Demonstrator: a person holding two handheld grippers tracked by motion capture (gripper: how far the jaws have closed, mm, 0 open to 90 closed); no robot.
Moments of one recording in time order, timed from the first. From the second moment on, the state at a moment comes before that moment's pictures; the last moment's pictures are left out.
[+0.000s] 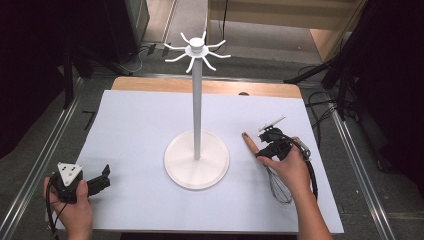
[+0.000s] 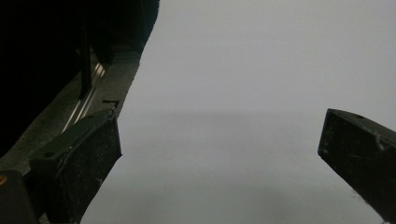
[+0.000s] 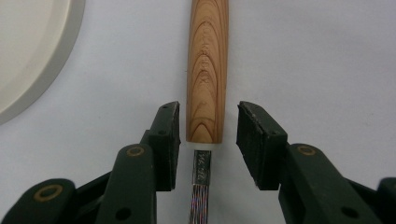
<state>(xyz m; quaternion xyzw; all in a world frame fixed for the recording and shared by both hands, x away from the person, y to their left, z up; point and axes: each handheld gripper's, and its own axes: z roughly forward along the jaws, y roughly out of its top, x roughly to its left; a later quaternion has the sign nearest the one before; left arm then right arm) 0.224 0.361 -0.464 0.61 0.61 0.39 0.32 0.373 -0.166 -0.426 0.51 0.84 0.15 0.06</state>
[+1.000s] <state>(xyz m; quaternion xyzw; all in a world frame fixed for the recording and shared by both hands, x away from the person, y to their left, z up) 0.224 0.361 -0.464 0.61 0.61 0.39 0.32 0.386 -0.146 -0.445 0.53 0.84 0.10 0.06</state>
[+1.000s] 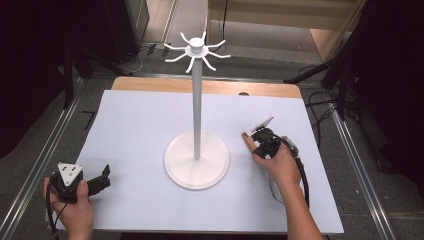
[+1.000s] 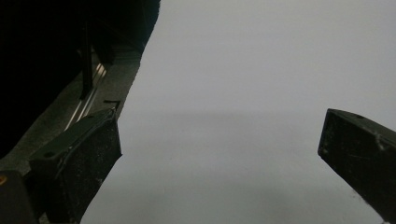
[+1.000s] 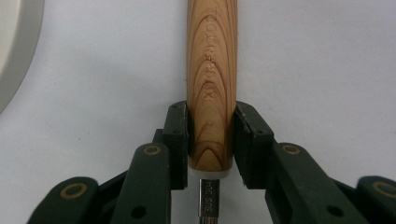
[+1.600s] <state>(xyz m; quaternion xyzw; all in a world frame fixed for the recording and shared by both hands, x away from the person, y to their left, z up) 0.224 0.361 -0.464 0.61 0.61 0.39 0.32 0.361 -0.163 -0.412 0.52 0.82 0.23 0.10</state>
